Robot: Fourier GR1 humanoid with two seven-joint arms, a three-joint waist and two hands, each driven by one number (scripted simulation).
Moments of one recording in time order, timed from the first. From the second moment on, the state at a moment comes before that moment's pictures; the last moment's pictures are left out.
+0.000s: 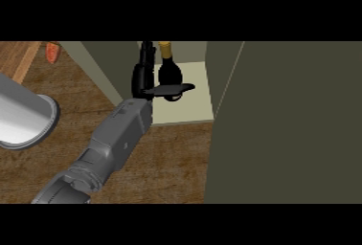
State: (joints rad) left arm -1.08 0.00 0.01 -0.13 0.48 0.22 -0.86; right arm -0.09 -0.01 0.14 -2.44 -0.11 0.13 0.60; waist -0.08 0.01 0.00
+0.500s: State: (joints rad) left arm -0.96 0.00 -0.16 -0.27 0.62 0.24 -0.84; right arm -0.10 -0.01 0.16 -2.44 -0.10 0.12 0.62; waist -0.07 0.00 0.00
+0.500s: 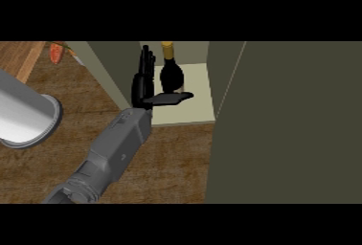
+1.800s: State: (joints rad) left arm -0.23 0.09 -0.75 -1.45 0.56 0.78 -0.60; right arm -0.04 -0.05 0.09 -2.48 -0.07 0.12 0.61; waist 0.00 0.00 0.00
